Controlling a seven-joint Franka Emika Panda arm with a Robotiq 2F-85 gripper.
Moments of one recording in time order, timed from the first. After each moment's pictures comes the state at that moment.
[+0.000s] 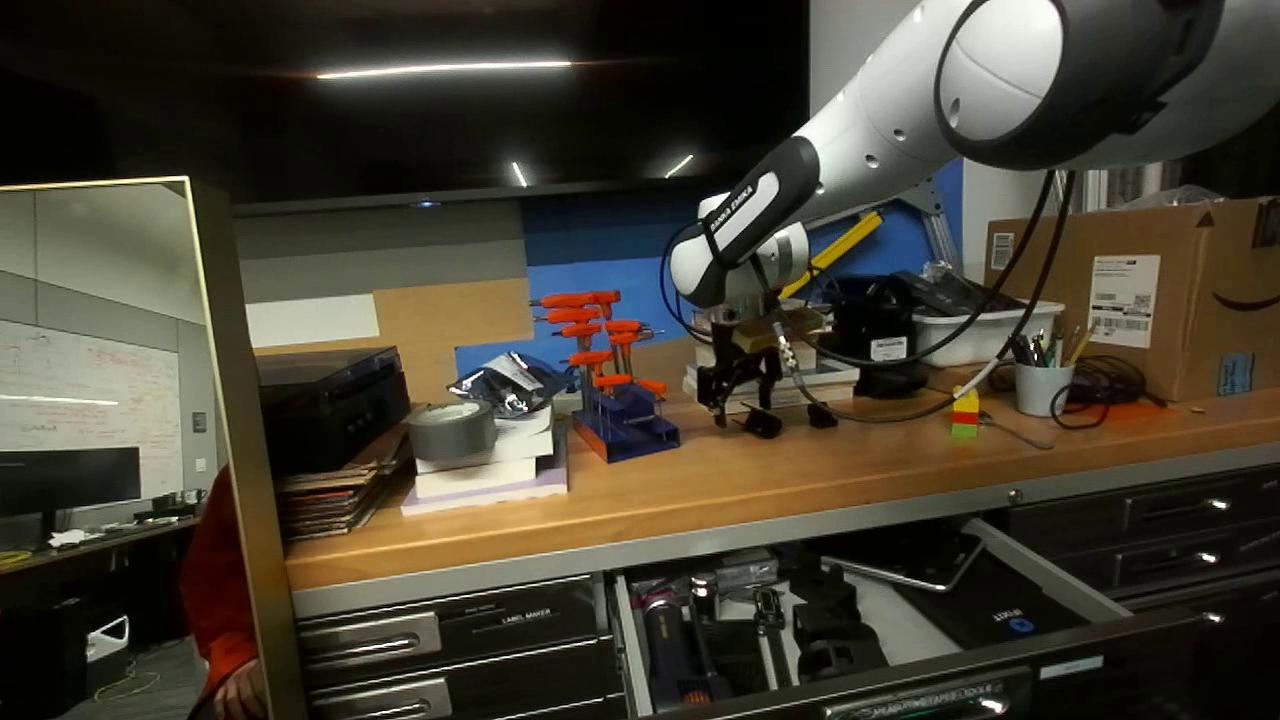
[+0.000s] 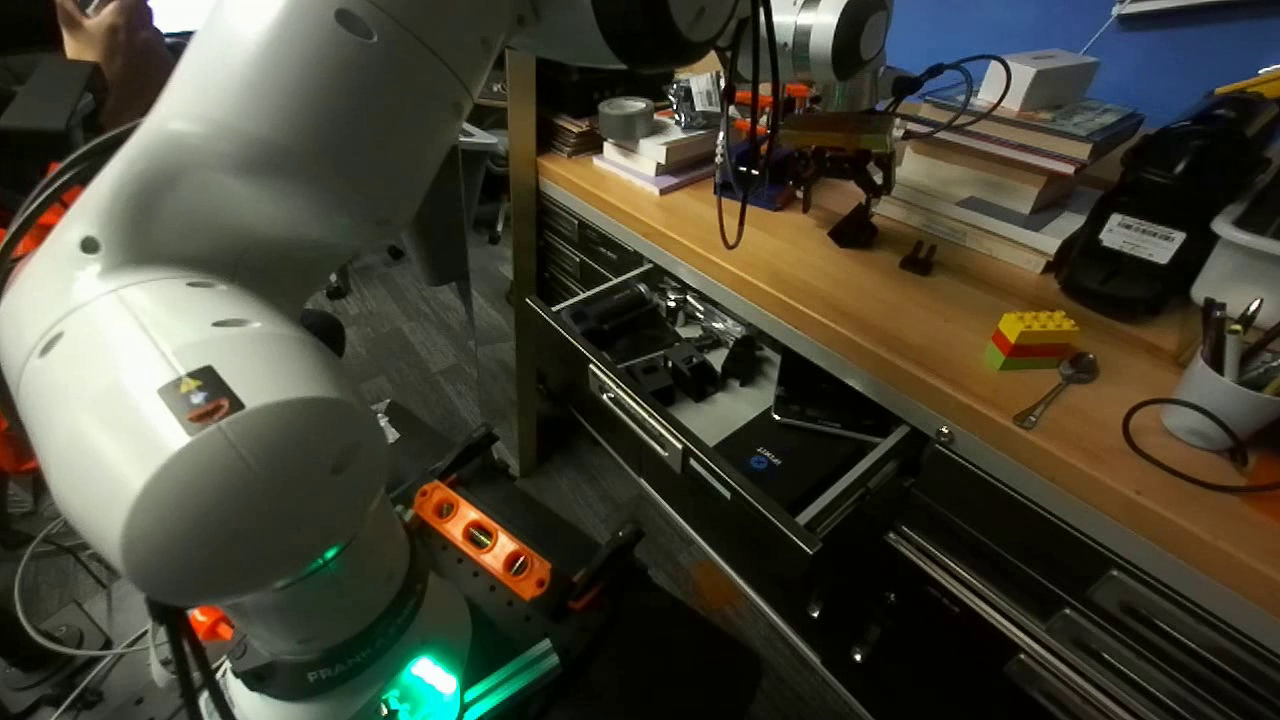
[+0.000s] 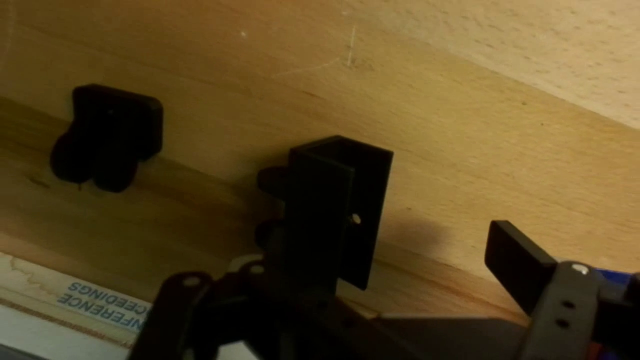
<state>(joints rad) -0.03 0.84 -0.03 -1.18 -0.12 2.12 -0.11</state>
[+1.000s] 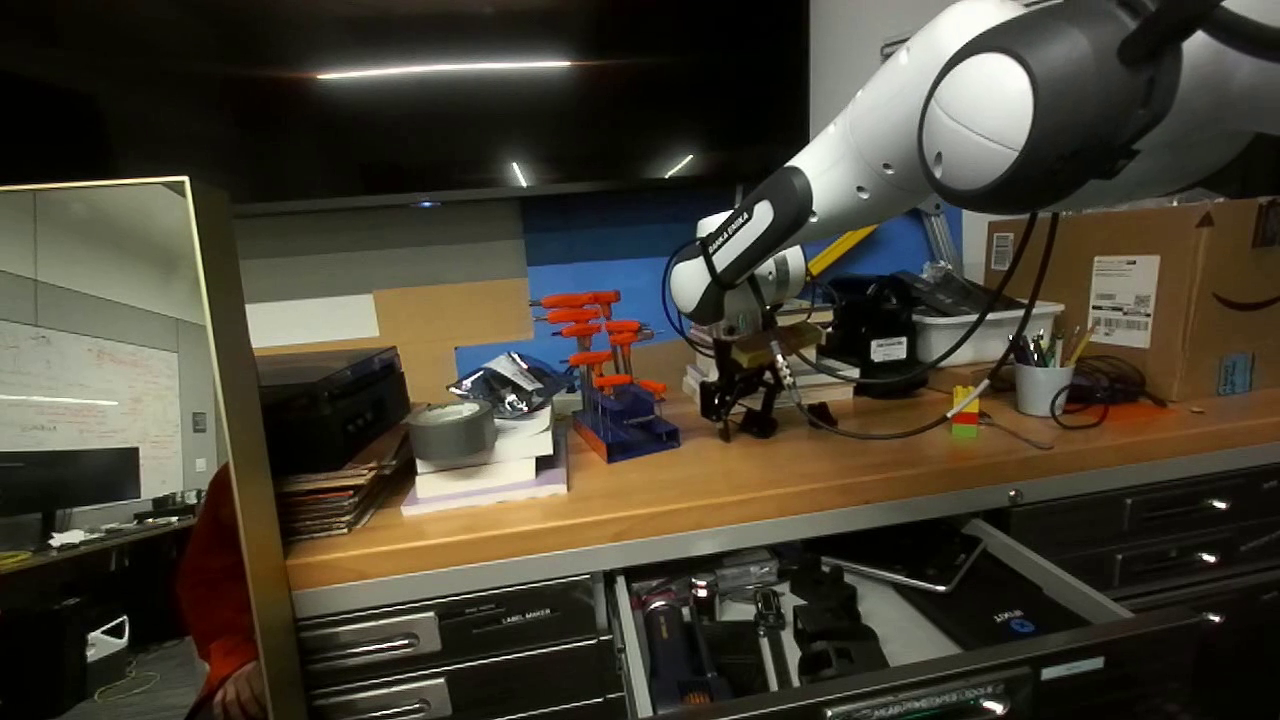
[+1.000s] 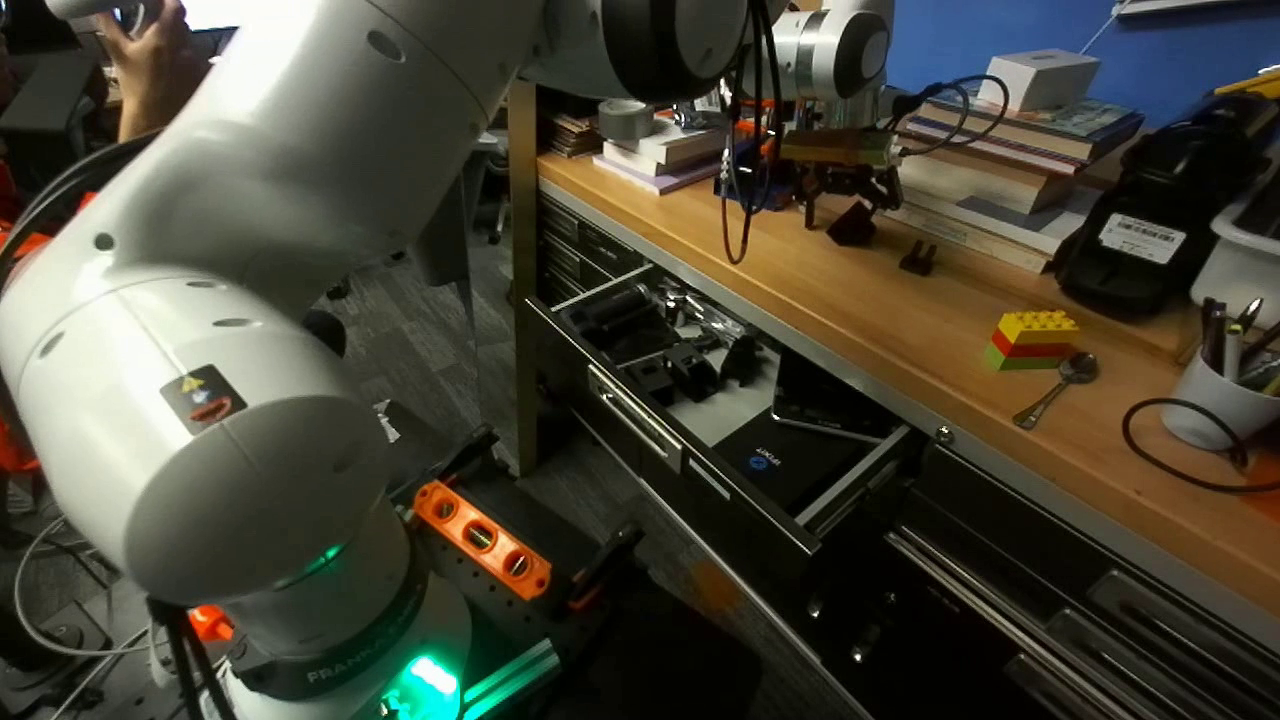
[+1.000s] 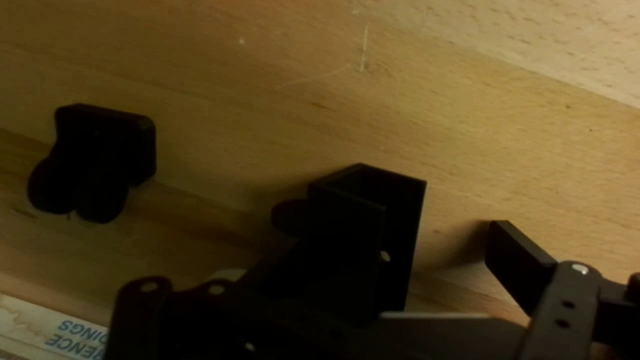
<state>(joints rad) -0.02 0.92 -0.05 -1.10 -0.12 2.09 -0.08</state>
